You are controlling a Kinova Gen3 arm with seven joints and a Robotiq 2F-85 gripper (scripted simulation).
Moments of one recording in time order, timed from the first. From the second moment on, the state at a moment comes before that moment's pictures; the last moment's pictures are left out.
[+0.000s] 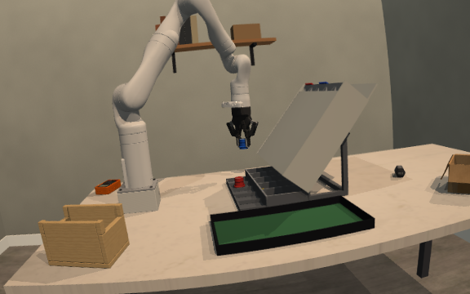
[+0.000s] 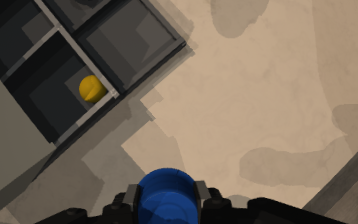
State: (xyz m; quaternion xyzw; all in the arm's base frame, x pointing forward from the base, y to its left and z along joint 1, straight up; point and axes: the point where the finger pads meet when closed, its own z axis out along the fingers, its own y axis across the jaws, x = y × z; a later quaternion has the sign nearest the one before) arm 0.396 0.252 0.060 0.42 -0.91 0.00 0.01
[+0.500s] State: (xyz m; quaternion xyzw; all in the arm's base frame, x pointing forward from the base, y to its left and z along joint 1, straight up) arm 0.397 0.250 0.060 0.24 -0.97 0.00 0.01
